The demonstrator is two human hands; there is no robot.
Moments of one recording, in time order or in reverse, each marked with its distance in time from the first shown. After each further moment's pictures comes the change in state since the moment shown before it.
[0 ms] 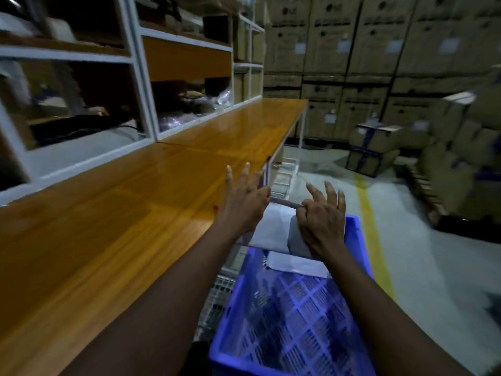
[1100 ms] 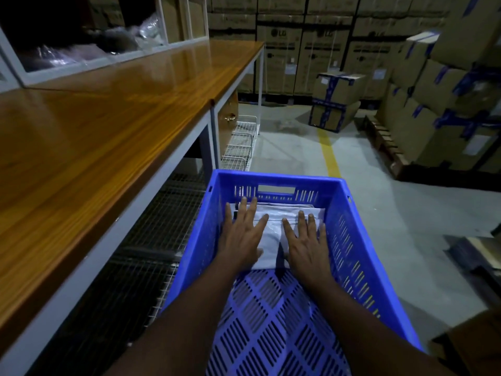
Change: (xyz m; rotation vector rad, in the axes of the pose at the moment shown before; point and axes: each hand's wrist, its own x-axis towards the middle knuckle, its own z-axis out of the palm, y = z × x) left_hand 0.008 0.099 0.268 -0.093 -0.459 0.137; right_hand -0.086 0.160 0.222 -0.424 -0.405 0.060
